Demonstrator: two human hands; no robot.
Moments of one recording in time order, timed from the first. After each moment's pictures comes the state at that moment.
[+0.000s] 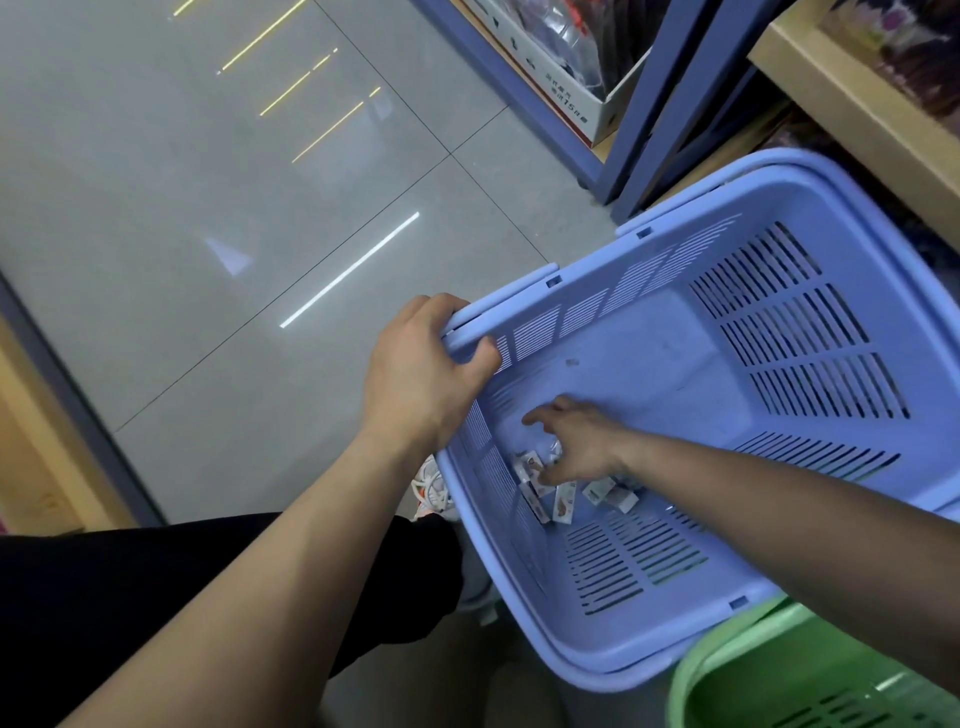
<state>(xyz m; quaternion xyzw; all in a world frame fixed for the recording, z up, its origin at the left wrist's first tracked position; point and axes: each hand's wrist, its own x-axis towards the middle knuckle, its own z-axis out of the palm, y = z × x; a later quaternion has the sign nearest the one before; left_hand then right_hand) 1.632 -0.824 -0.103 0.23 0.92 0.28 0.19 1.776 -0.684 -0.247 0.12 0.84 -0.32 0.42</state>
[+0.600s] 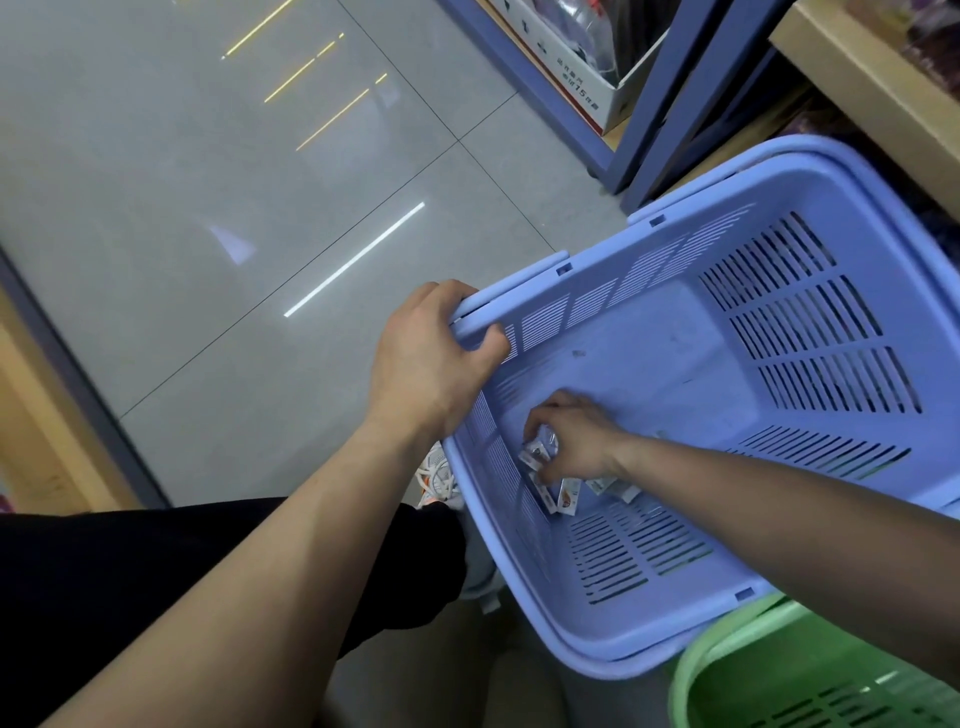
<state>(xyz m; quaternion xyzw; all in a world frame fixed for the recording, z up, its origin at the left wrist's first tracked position) 1.632 -0.823 -0.101 0.23 0.92 0.28 0.19 1.779 -0.700 -0.249 0.13 0.85 -0.34 0.39</state>
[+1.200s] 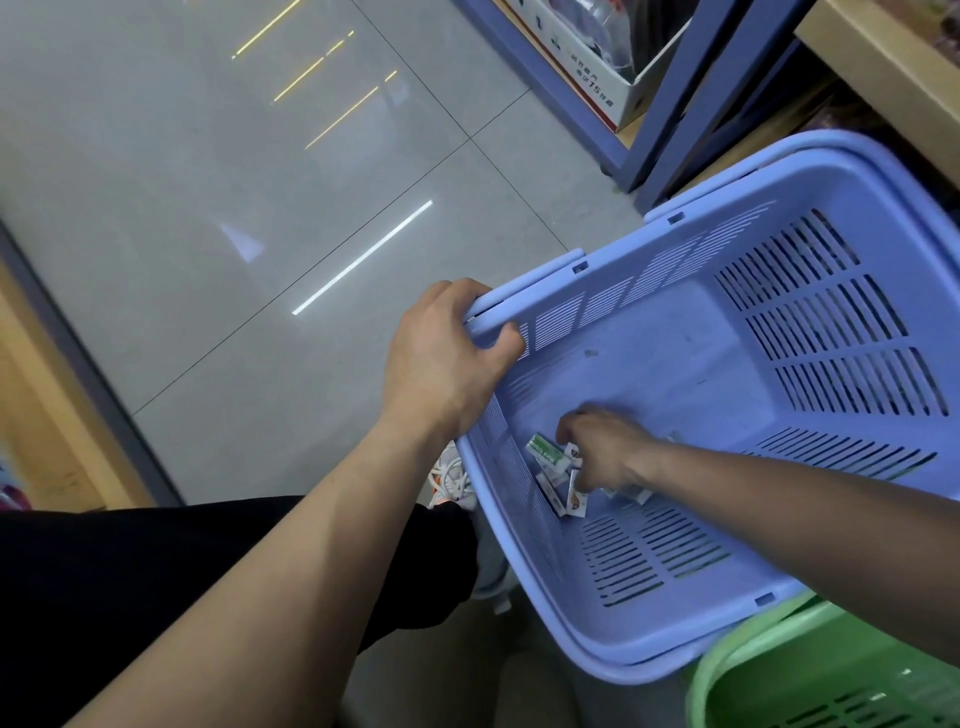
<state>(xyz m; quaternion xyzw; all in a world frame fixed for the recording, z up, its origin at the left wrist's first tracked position) 1.631 -0.822 -0.100 0.22 0.91 0.28 0.19 1.789 -0.695 -0.252 0.12 0.86 -0.27 0.42</state>
